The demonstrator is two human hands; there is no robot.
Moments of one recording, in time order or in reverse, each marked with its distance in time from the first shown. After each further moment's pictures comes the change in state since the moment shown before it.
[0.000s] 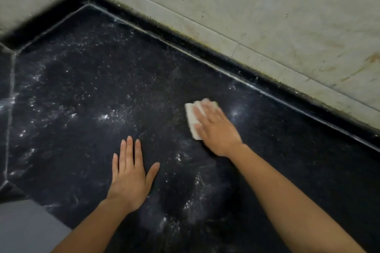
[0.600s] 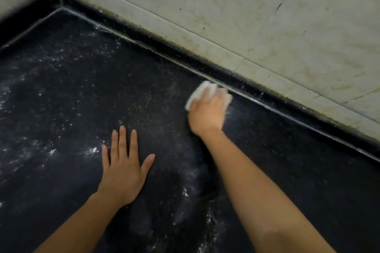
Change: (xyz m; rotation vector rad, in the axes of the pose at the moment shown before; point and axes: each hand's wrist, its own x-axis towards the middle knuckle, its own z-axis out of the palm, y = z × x) left_hand 0.099 -0.017 -0.039 0.037 0.058 0.119; right_hand 0.121 -0.025 -0.021 -0.025 0.013 0.649
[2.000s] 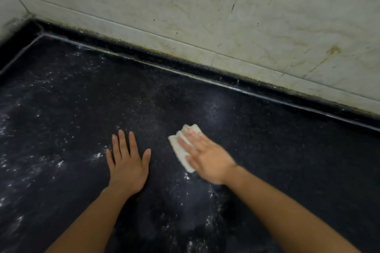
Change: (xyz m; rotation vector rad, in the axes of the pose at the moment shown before) left_hand -0.001 0.000 -0.003 -0.019 -0.005 -0.001; right_hand -0.129 0.065 0.028 0.029 -0.017 -0.639
